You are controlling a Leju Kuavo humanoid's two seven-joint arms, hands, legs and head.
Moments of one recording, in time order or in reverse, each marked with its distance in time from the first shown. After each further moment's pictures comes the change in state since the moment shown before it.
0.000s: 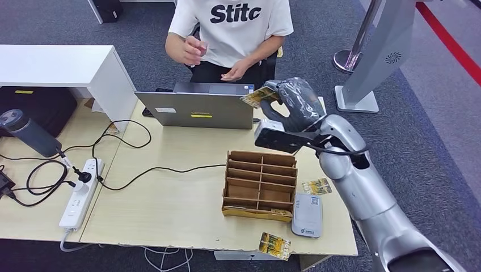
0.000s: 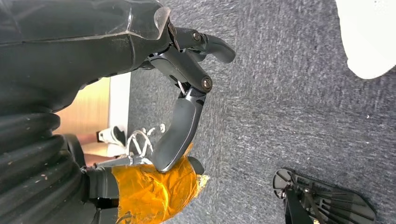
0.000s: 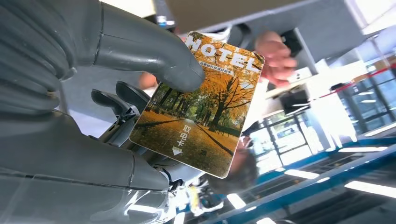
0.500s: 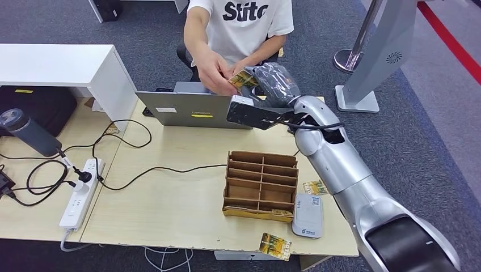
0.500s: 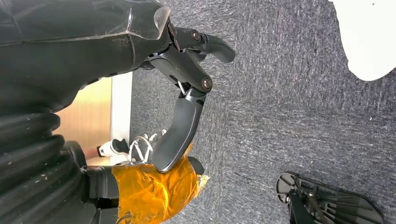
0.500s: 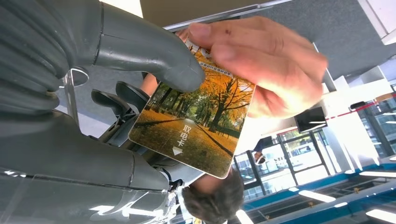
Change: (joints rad) left arm -0.001 0.005 -0.004 0.000 -0.028 -0.005 -0.001; right arm -0.169 0.115 0.058 0.281 0.029 -0.020 0.052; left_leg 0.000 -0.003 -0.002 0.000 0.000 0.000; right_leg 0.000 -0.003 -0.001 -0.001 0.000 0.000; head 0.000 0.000
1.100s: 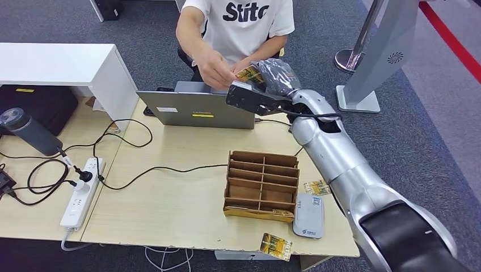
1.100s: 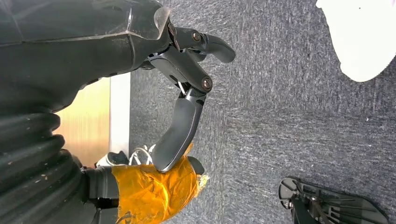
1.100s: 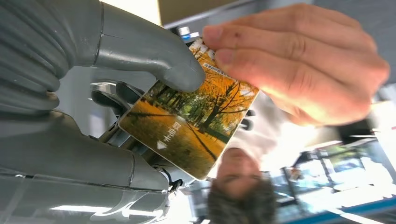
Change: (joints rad) left arm -0.005 0.000 -0.020 0.000 -0.047 -0.003 -0.015; right arm -0.096 0.048 -0.024 0.212 0.018 -0.020 0.086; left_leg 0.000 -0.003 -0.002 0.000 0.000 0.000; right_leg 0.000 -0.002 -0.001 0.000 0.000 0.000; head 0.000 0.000
